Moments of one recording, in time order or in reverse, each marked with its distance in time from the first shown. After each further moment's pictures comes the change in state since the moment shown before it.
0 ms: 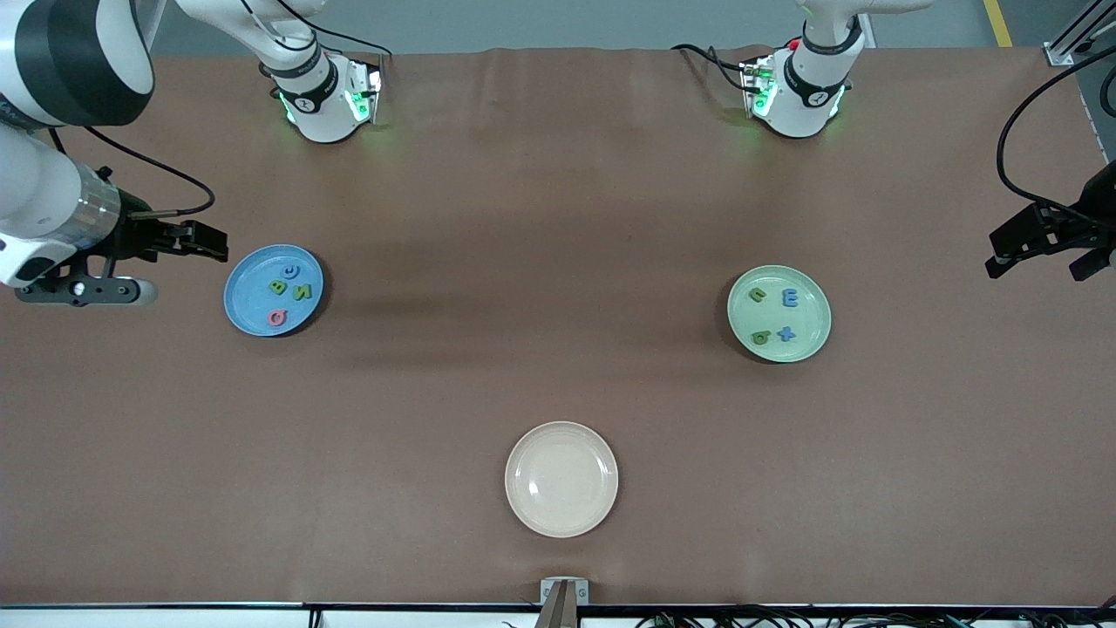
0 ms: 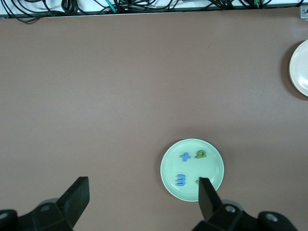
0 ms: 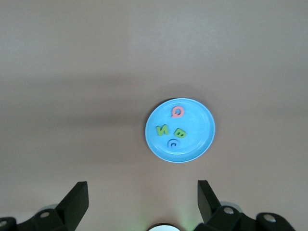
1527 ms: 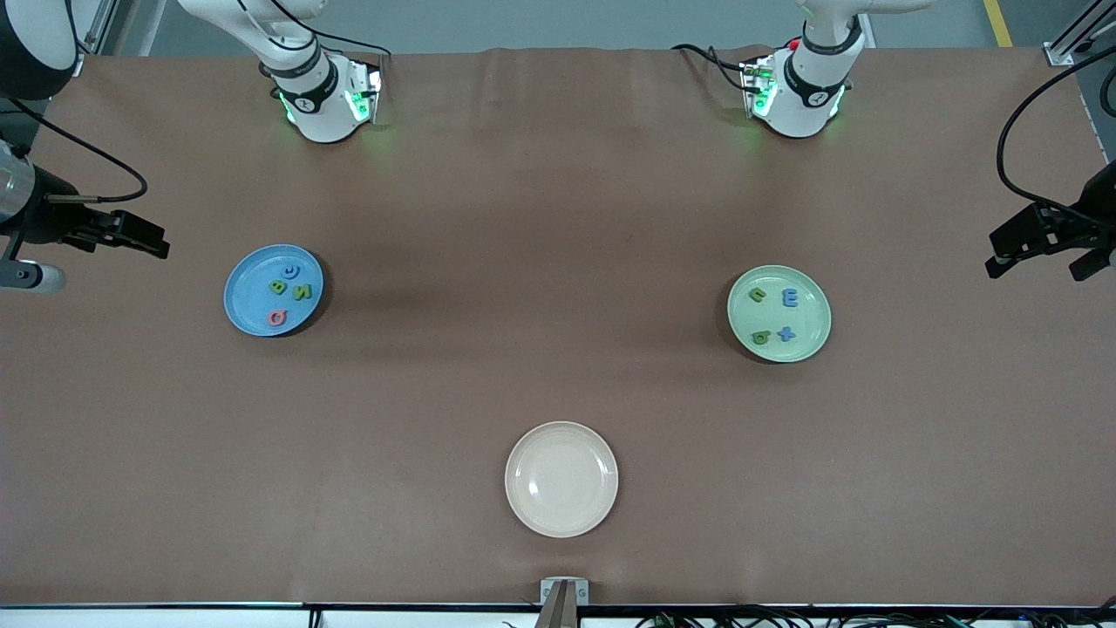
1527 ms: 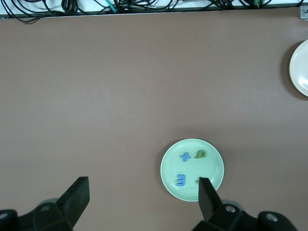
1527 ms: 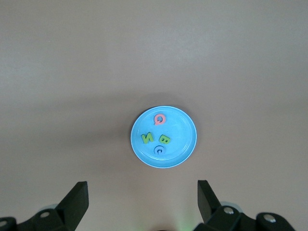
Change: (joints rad) left arm 0.000 0.000 0.000 0.000 0.000 0.000 0.000; right arm -0.041 -0.047 -0.038 0.011 0.000 0.006 -0.009
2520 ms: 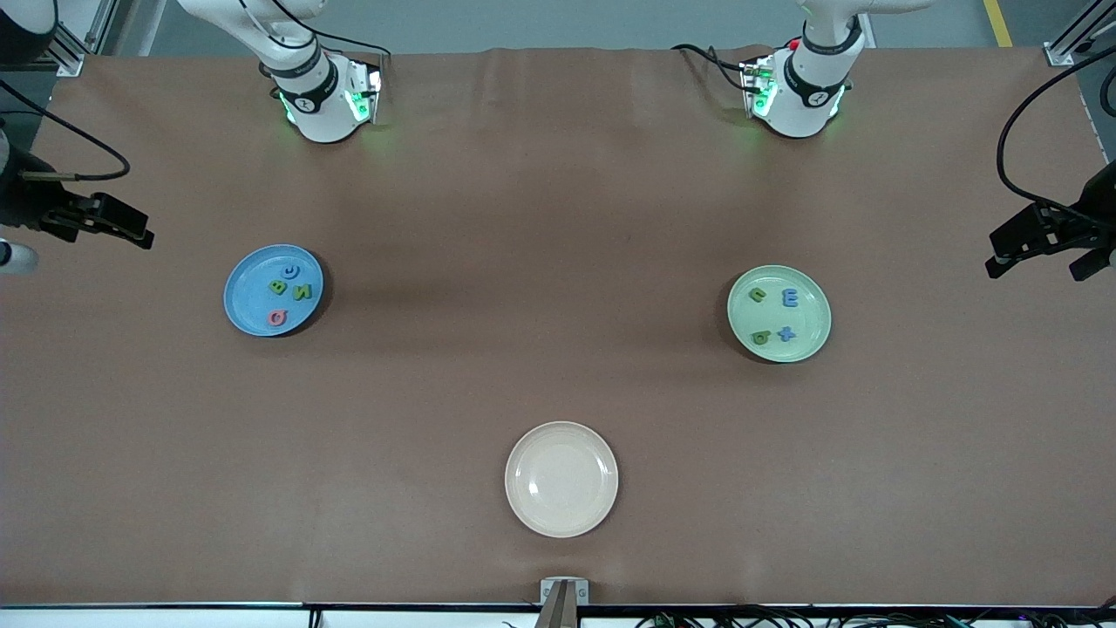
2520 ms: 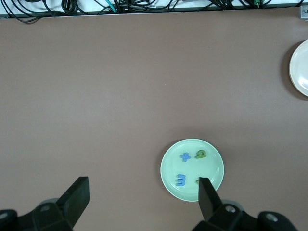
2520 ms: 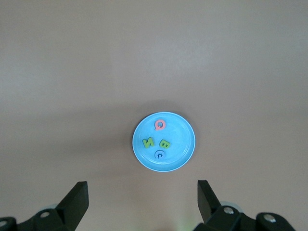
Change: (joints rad) left arm 0.000 0.000 0.000 0.000 0.000 0.000 0.000; right arm 0.006 -0.030 -0.003 0.055 0.000 -0.015 0.000
